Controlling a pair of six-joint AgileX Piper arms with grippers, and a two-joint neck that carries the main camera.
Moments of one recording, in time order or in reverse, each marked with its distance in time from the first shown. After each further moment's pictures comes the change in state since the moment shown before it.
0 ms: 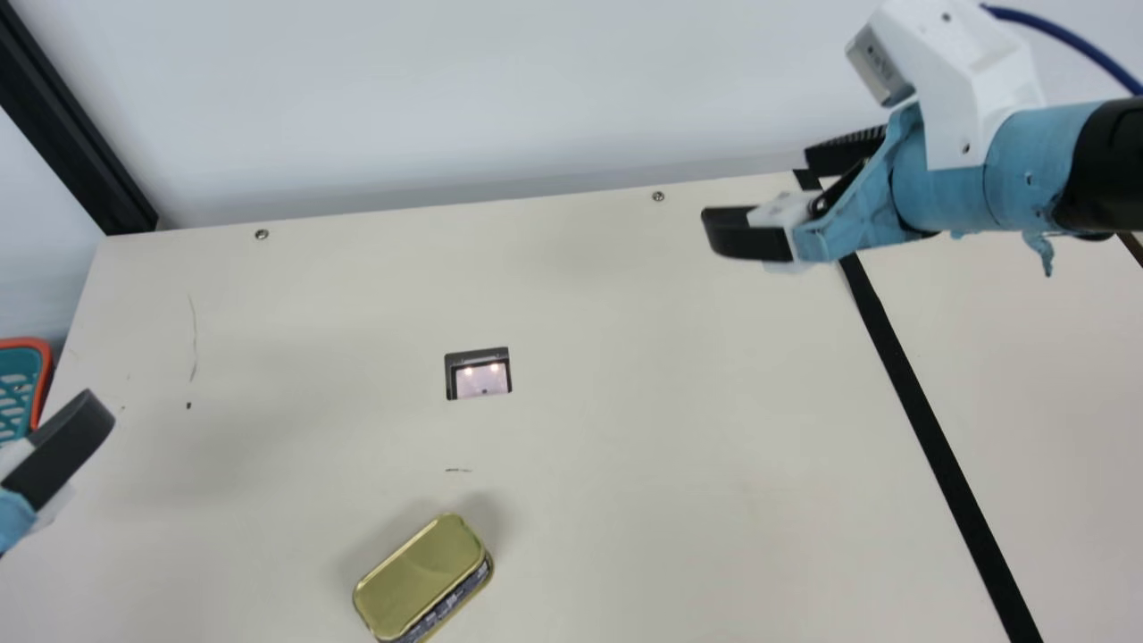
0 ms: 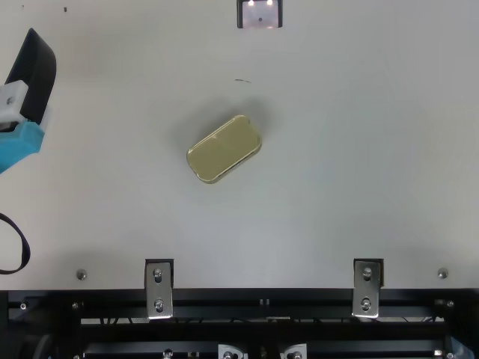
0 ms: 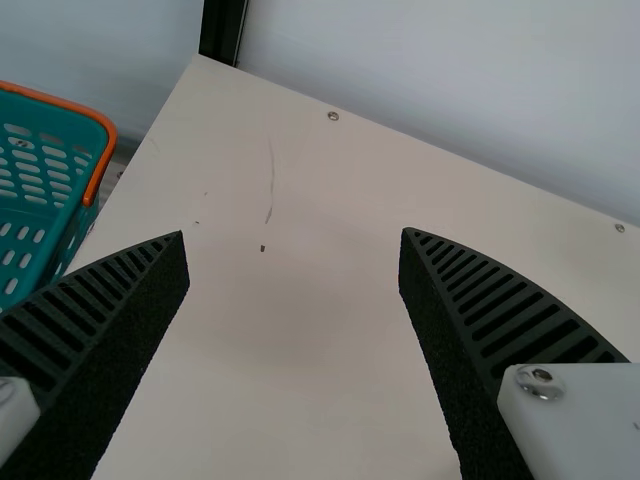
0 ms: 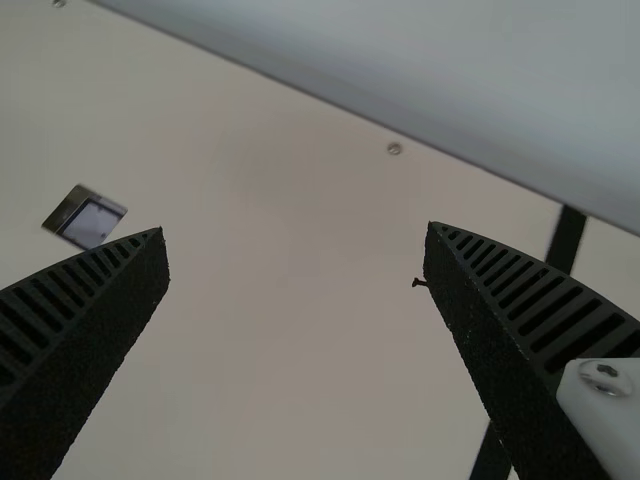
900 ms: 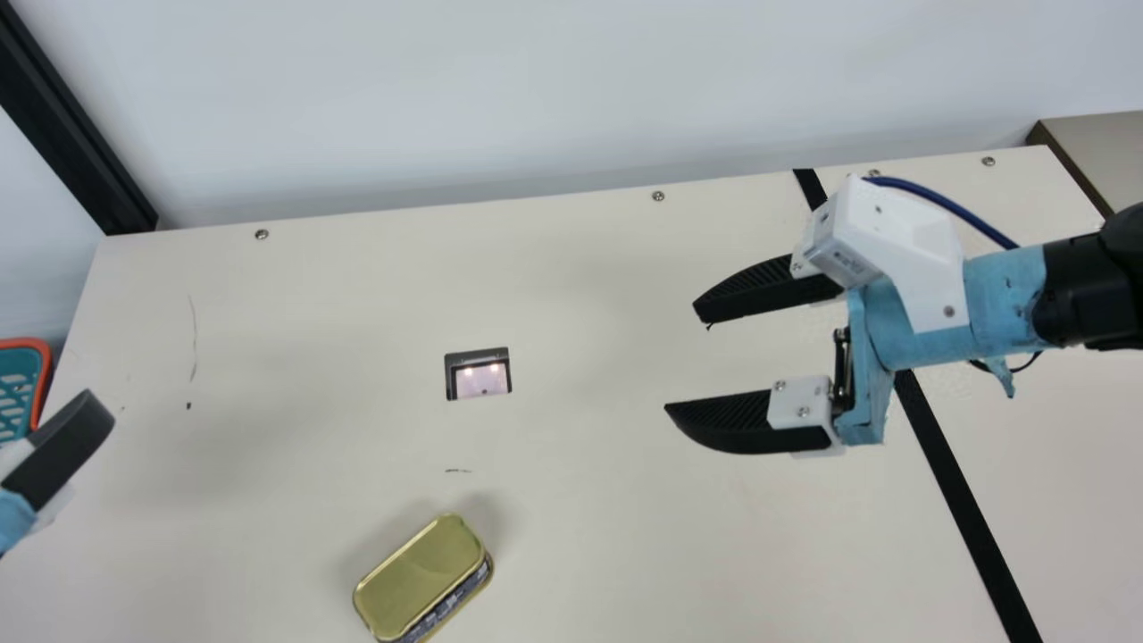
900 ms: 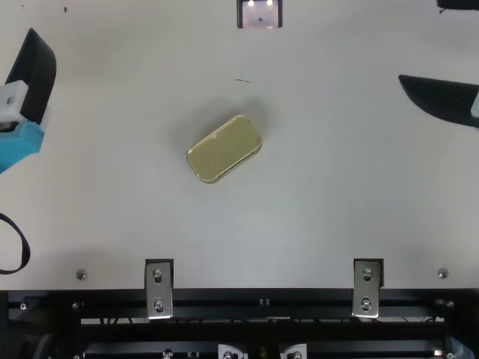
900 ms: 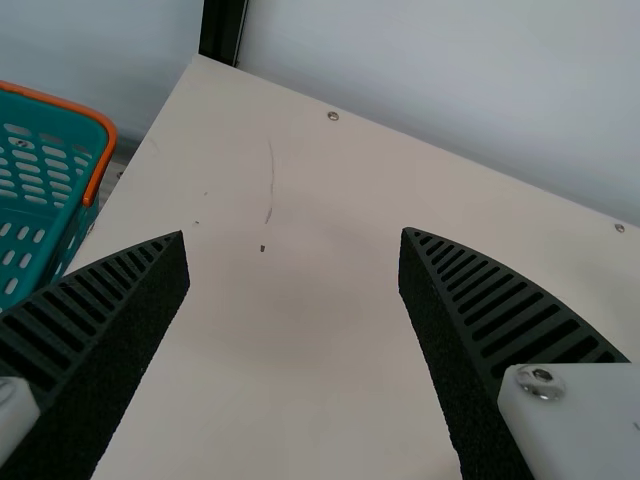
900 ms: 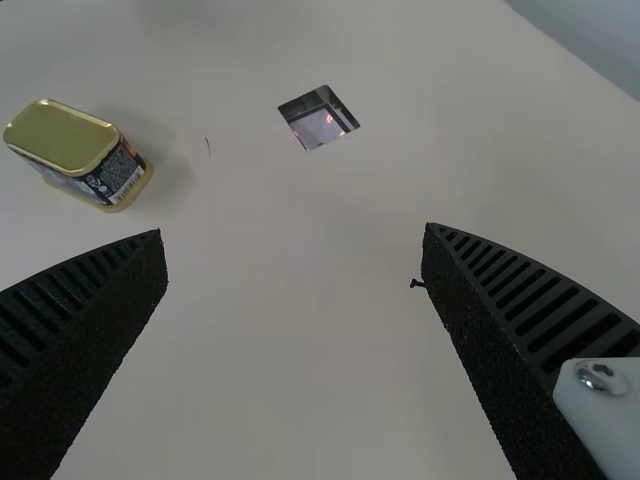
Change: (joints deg) left arm 0.0 0.0 0.0 0.0 0.0 0.0; right arm -7.5 6.6 10.9 16.2 21.0 -42.6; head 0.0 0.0
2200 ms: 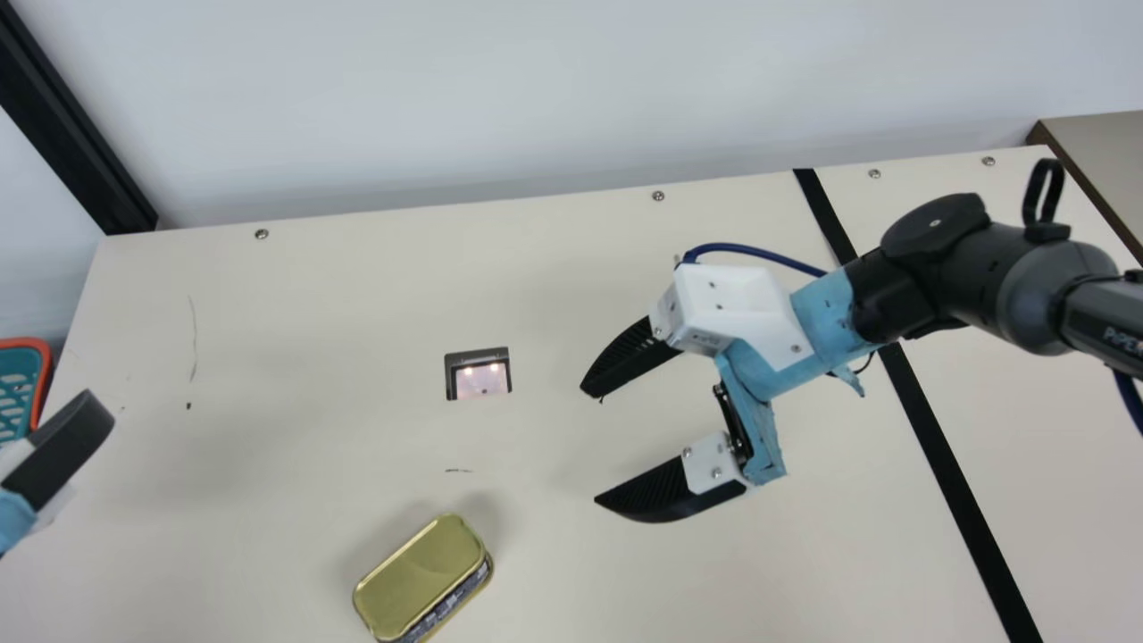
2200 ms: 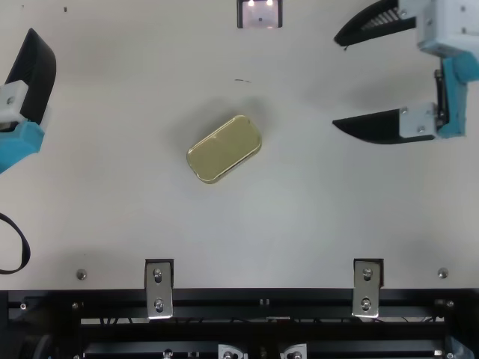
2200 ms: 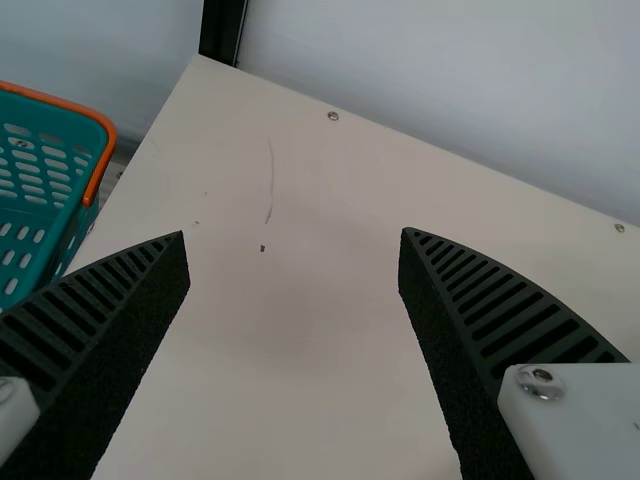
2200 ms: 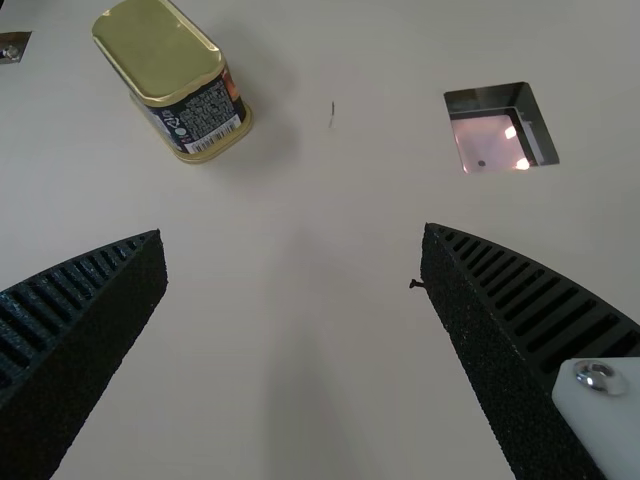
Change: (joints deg) left arm 0.0 0.0 0.0 0.0 0.0 0.0; right arm 15.1 15.1 -5.7 -3.5 1.5 -11.6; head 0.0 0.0
